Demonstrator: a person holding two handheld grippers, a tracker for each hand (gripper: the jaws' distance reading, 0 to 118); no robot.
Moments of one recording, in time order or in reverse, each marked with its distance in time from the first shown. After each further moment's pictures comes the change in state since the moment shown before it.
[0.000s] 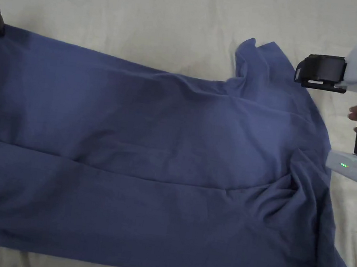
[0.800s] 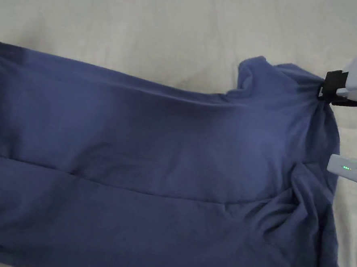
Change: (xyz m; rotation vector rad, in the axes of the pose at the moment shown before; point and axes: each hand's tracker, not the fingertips) left arm 0.004 -0.008 0.019 0.002 0.011 -0.029; right arm 0.025 0.008 0.003 0.023 0.080 -0.057
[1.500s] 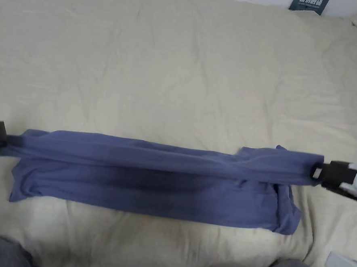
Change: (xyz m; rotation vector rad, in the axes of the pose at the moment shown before) left arm -0.054 -0.185 0.115 -0.100 0.025 0.222; right arm 0.037 -0.264 0.191 0.054 0.147 -0.221
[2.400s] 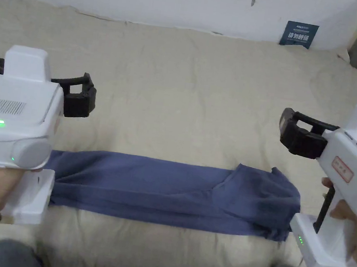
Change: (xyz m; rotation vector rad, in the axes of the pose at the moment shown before) left arm 0.111 -0.014 0.100 0.828 0.047 -0.345; right arm -0.096 -0.004 0.076 0.696 -0.039 0.342
